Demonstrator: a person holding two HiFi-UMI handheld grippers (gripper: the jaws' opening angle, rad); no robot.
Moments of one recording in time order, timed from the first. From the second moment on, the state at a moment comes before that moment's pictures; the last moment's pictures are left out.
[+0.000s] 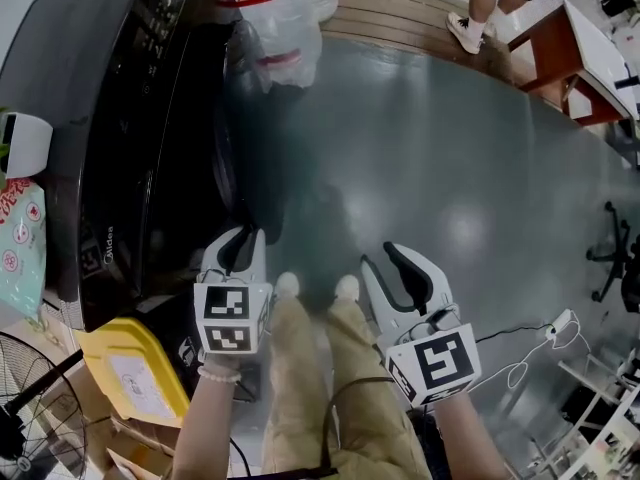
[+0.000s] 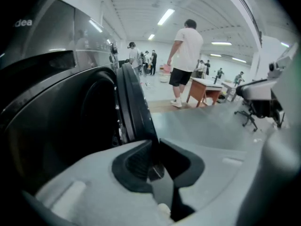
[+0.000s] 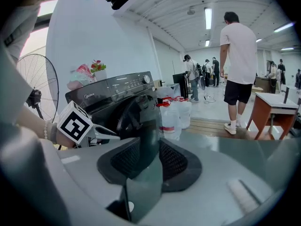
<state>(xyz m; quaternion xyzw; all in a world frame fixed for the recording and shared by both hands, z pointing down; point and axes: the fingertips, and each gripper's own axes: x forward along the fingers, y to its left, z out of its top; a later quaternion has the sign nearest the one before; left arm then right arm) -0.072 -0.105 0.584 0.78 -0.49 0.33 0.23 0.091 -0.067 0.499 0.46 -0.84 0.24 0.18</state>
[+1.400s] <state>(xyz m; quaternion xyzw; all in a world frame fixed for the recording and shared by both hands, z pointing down) -0.039 -0.093 0.529 0.84 -0.42 0.29 0.21 0.044 -0.116 0.525 0.42 -0.86 0.21 0.21</state>
